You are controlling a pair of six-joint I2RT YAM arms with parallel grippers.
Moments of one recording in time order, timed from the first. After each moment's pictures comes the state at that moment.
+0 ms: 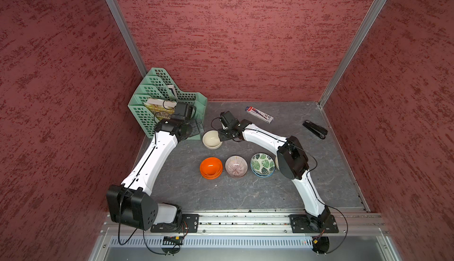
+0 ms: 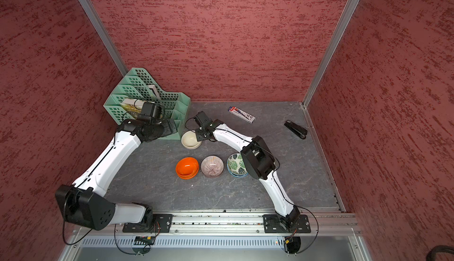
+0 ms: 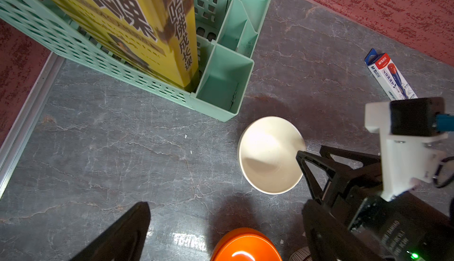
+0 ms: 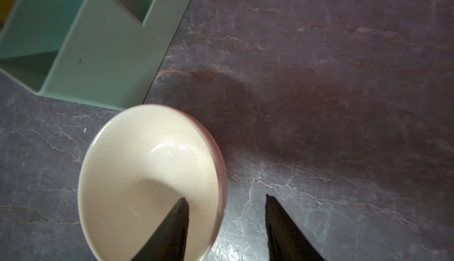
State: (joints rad) left arm -0.20 1.37 1.33 -0.93 -0.16 -0.52; right arm 0.77 2.31 1.97 -0.60 0.02 0.42
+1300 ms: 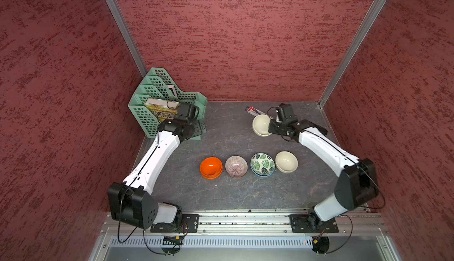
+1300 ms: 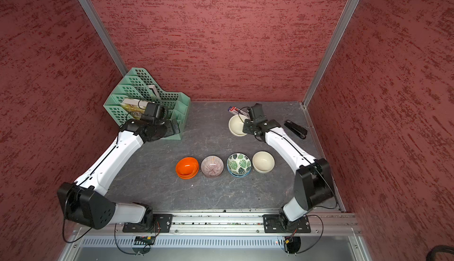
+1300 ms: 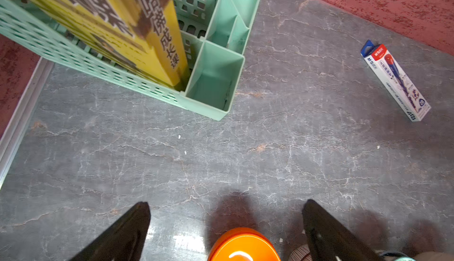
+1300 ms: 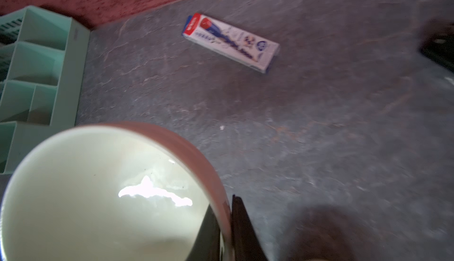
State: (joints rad) left arm -0.25 1.40 1.34 -0.91 -0.17 -0.51; right arm 0.35 1.49 1.23 -0.59 0.08 0.53
